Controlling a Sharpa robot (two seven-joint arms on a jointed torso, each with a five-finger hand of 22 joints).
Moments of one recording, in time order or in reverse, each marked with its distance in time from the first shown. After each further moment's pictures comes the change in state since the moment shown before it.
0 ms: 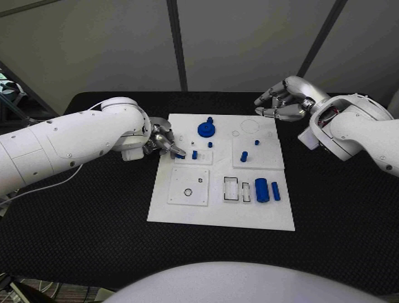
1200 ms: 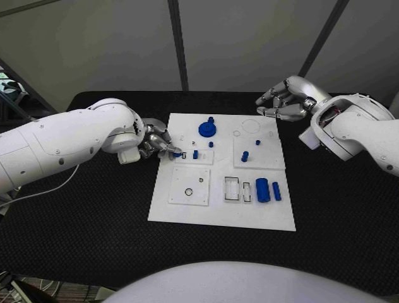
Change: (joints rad) left arm -0.006 -0.053 -0.001 0.016 0.165 -0.027 0.016; left_hand 0.095 -0.008 0.191 0.009 -0.004 -0.012 0.000 0.040 -0.018 -0.022 0.000 -0.029 -0.047 0.000 0.000 0.004 0.000 0.000 -0.006 0.006 -0.031 0.000; right arm 0.000 0.004 0.000 -0.009 0.000 0.001 0.001; right_hand 0.000 0.000 0.003 0.003 0.000 0.000 0.000 0.000 0.000 0.000 0.000 0.000 0.001 0.000 0.000 0.000 0.002 0.000 0.000 0.000 0.000 0.001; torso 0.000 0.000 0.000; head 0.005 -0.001
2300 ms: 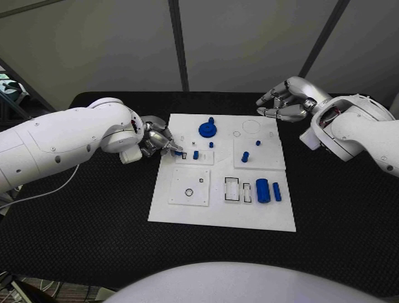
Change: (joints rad) left arm 0.001 -0.012 0.009 0.013 0.072 -0.049 0.014; left_hand -0.080 -0.169 0.231 -0.075 0.031 -0.021 -0.004 0.106 0.036 -0.004 -0.006 -0.029 -0.040 0.000 0.000 -0.004 0.000 0.000 -0.005 -0.003 -0.016 0.000; right arm 0.000 0.002 0.000 -0.004 0.000 0.002 -0.001; right_hand 0.000 0.000 0.005 0.005 0.000 0.000 0.000 0.000 0.000 0.000 0.000 0.003 0.001 0.000 0.000 0.000 0.001 0.000 0.004 -0.004 0.000 0.001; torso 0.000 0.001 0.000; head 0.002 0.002
